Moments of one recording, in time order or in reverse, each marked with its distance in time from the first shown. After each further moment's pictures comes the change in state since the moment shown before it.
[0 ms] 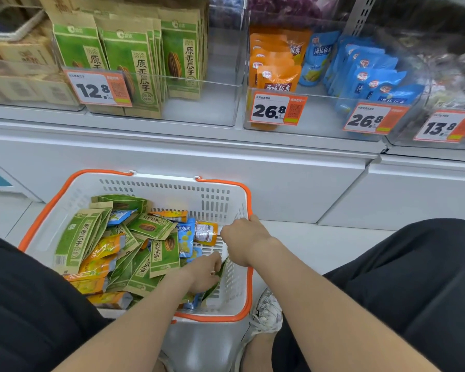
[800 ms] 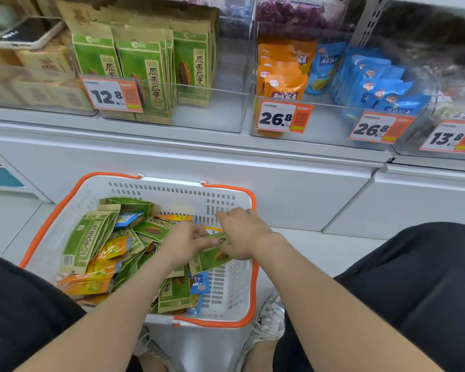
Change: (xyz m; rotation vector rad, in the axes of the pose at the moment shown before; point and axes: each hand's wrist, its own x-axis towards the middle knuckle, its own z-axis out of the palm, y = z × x) left_hand -0.038 -0.001 -0.071 -0.370 0.508 0.021; right_hand 0.028 0.011 -0.003 0.116 0.167 -0.091
